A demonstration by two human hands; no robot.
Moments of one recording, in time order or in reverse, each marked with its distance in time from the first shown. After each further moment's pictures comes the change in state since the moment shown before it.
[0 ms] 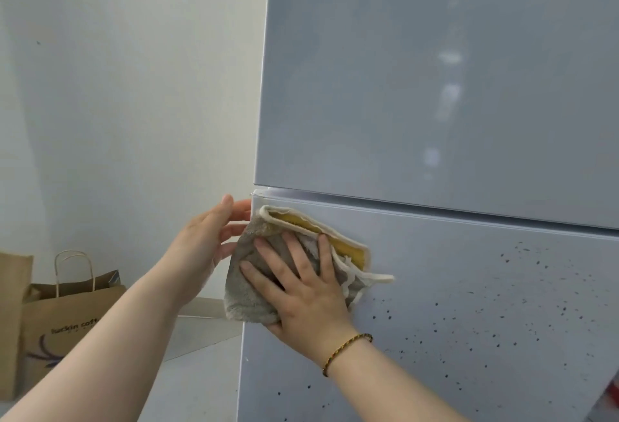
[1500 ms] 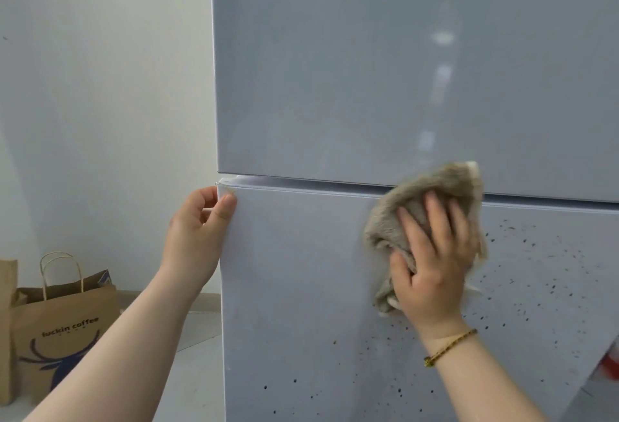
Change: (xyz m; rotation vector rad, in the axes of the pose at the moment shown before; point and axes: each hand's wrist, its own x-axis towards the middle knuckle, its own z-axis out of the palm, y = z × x) left_hand 0.000 -0.012 0.035 0.384 0.361 0.210; right_hand -0.066 0.109 -0.011 0.102 0.389 0.545
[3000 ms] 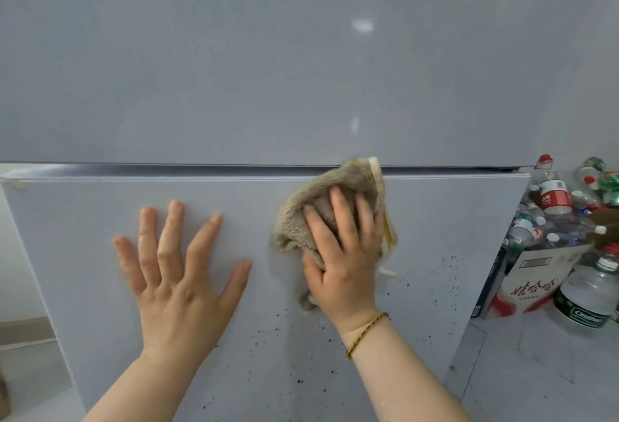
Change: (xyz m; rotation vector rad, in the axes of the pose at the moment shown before) left_hand -0.071 -0.043 0.121 0.736 0.220 0.730; right_hand -0.027 0.049 -0.014 -0.005 -0.062 -0.003
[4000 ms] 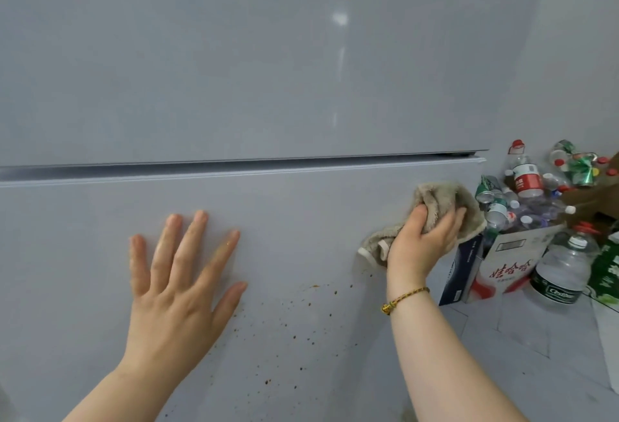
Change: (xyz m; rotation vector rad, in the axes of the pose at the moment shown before) left_hand -0.008 0.029 0.009 0.023 -0.122 0.311; right_hand -0.002 0.107 -0.041 0.231 0.262 1.210
